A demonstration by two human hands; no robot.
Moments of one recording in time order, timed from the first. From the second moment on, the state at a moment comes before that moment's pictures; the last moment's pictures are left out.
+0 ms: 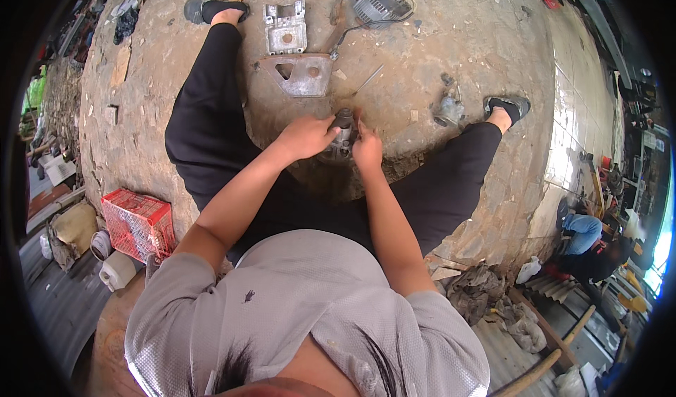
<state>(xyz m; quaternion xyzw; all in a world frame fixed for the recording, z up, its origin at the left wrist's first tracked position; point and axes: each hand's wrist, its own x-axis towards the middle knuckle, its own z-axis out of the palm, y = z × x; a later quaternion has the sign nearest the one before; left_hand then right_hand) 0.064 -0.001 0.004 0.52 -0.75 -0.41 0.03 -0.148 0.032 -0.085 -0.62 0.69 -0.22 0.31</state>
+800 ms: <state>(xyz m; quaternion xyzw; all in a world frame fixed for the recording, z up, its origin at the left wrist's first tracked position) 0.065 -0.004 0.002 0.46 -0.79 -0.41 0.02 -0.162 0.041 -0.076 -0.55 0.70 -0.25 0.39</state>
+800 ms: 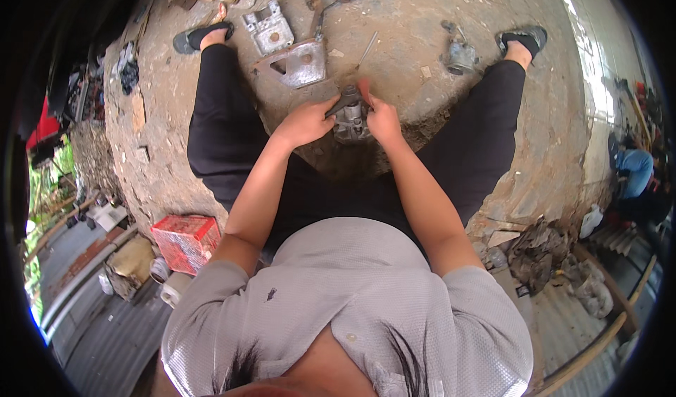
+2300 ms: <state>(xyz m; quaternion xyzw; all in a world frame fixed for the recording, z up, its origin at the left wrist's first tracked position) 0.074 -0.022 -0.022 0.45 -0.49 -0.75 -0.02 -0.150 0.027 -0.050 -0.68 0.60 -0.34 0.24</state>
